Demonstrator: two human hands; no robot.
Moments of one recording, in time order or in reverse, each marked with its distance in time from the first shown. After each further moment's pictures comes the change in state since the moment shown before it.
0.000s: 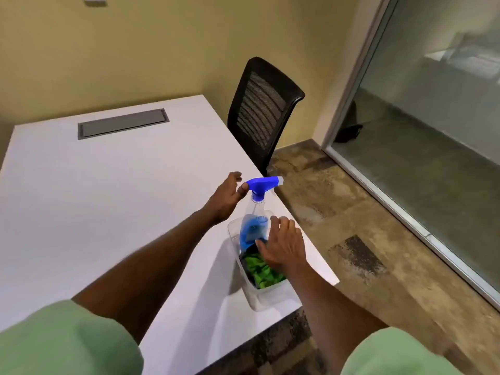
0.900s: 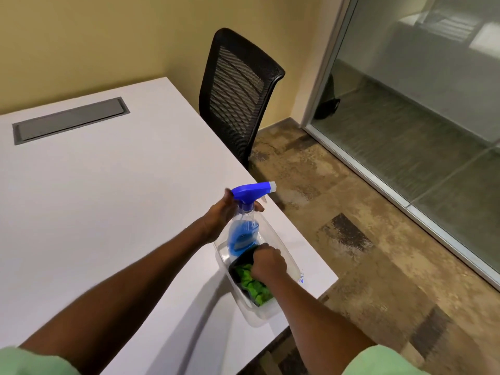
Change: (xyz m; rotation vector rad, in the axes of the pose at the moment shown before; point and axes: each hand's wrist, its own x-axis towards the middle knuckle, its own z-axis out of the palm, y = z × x) left_hand 0.035 -0.019 0.030 -0.626 -0.398 -0.028; right_hand 0.022 -0.012 0.056 0.138 -0.424 0.277
